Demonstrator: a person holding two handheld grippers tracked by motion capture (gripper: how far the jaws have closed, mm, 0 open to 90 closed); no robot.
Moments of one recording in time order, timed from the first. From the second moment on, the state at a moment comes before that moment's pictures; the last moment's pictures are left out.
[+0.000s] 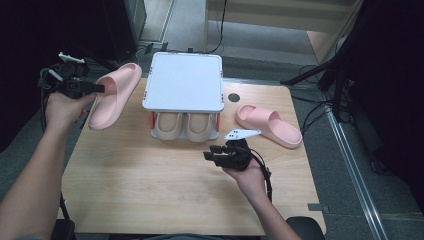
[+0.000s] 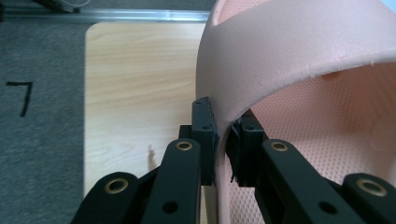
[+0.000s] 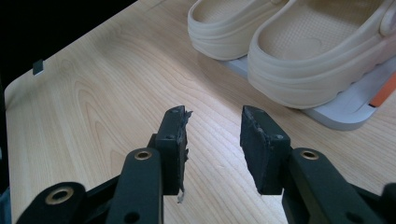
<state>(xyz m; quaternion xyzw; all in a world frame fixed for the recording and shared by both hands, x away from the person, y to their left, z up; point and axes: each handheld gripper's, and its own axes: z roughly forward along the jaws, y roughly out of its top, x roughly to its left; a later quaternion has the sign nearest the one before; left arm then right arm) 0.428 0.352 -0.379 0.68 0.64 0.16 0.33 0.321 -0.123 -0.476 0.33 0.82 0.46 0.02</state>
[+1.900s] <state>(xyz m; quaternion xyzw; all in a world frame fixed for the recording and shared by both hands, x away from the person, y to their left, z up) 0.506 0.199 -0.326 0.75 0.58 0.15 0.30 0.324 -0.129 -0.470 0.32 0.82 0.47 0.03</state>
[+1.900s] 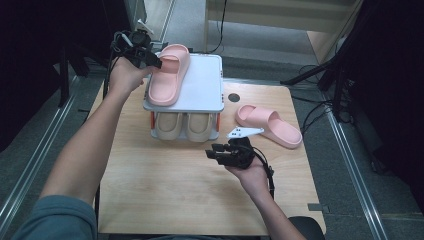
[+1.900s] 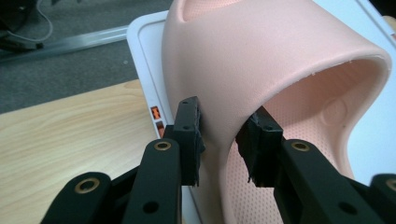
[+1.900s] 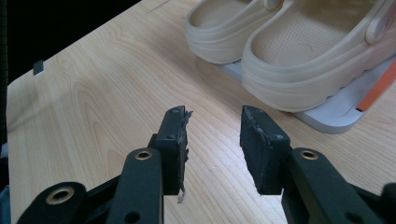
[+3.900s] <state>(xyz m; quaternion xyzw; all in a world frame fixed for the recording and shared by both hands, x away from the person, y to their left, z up) 0.371 0.271 -0.377 0.75 0.51 0.12 0.39 0.408 -0.262 -0.465 0.47 0.76 0.44 0.12</state>
